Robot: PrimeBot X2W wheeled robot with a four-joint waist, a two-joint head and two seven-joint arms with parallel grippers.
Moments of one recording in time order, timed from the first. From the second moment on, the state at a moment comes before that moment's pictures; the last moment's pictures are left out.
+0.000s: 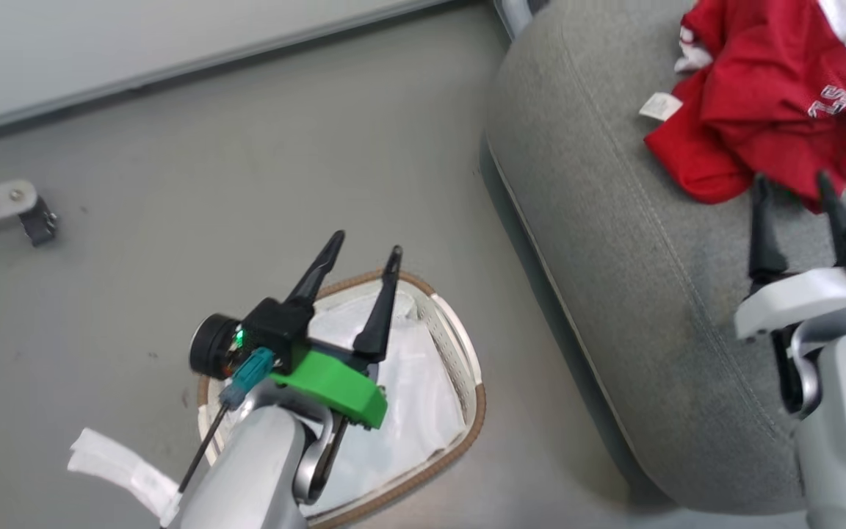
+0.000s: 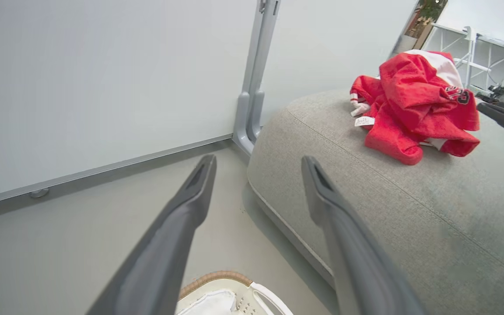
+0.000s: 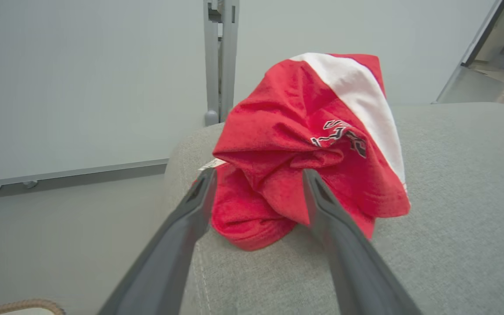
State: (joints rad) left arm -0.38 0.05 -0.45 0.35 -0.30 -0.11 -0.26; right arm -0.45 -0.15 -0.15 0.42 0.11 0.13 -0.26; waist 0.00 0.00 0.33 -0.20
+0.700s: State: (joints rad) left arm -0.17 0.05 -0.13 0.37 -0.20 -0.01 -0.26; right arm -0.30 -0.05 0.01 0.38 0.17 0.13 -0.26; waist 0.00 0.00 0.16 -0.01
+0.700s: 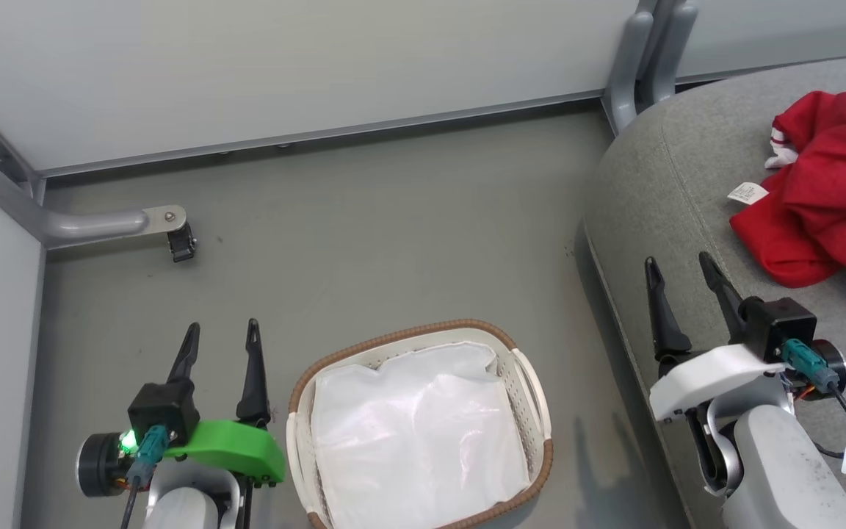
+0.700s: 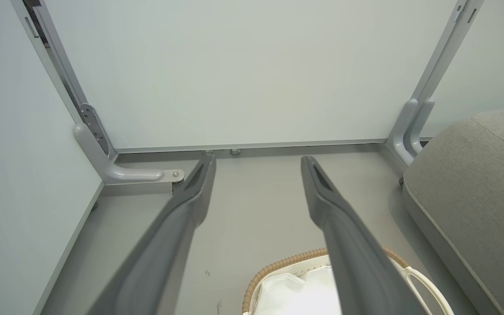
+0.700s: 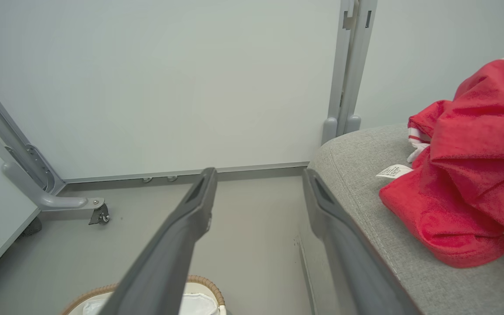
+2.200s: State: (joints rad) left arm -0.02 0.04 -0.01 0.38 -0.57 -0.06 -0.17; right arm -0.13 -0.04 0.02 0.40 0.55 0.13 -0.17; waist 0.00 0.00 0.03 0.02
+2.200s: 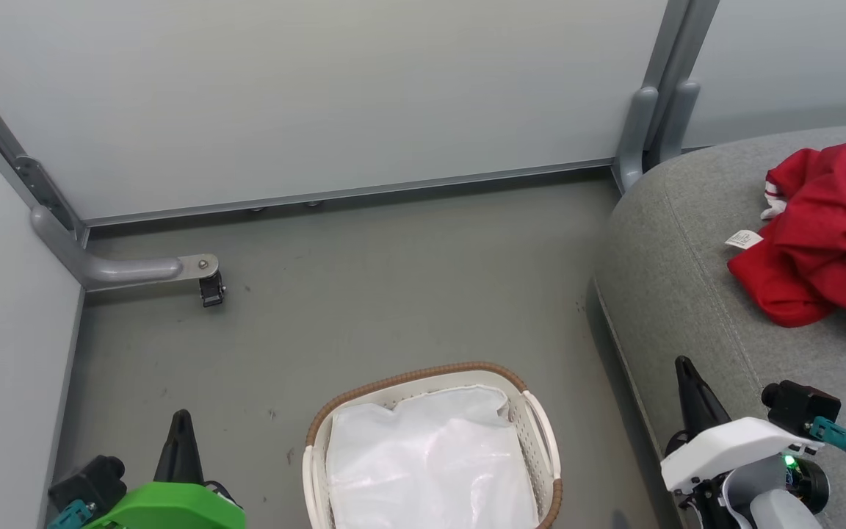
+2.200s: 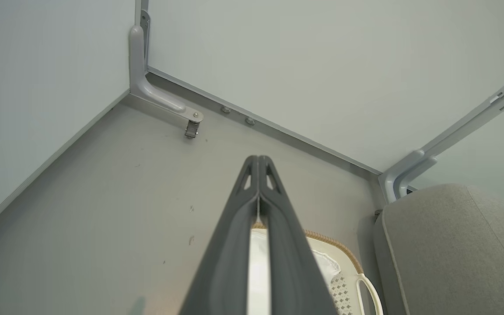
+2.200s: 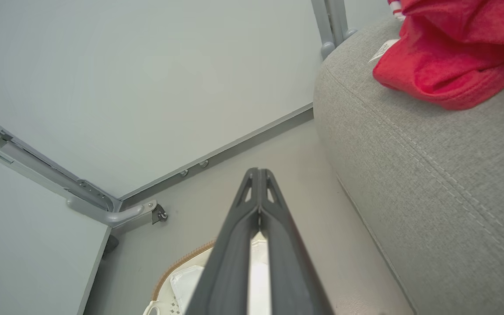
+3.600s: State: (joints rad) left arm -0.05 0.04 0.05 0.31 -1.09 -0.09 -0.03; right arm -0.12 -0.04 -0.05 0.32 1.09 0.13 -0.03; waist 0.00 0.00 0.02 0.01
